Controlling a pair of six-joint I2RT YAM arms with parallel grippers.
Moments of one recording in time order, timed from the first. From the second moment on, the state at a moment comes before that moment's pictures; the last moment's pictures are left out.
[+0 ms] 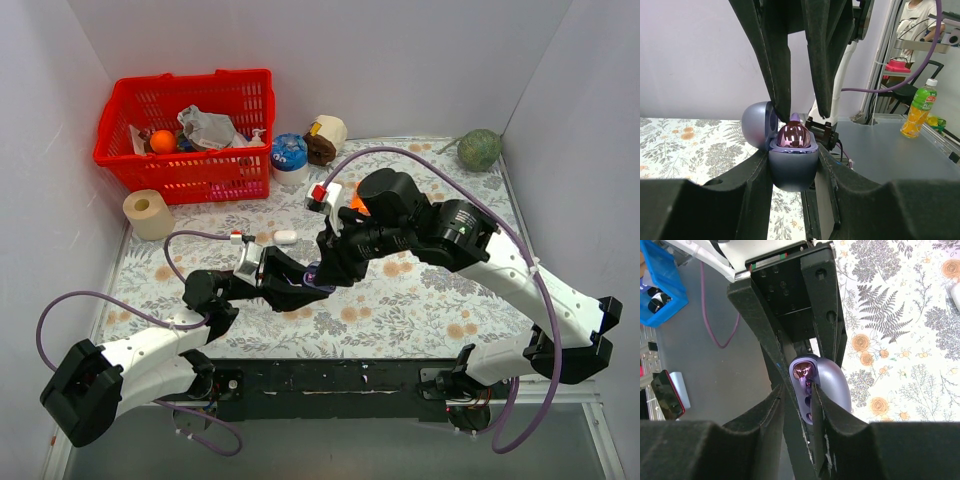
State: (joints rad) left arm -0.72 0.99 0.36 1.22 0.84 -0.54; right arm 1.07 1.35 1.72 -0.99 -0.40 0.12
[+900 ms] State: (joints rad) left arm -0.72 0.98 0.36 1.21 0.69 -0.57; right arm 1.07 1.28 1.68 -0.91 -0.22 0.15
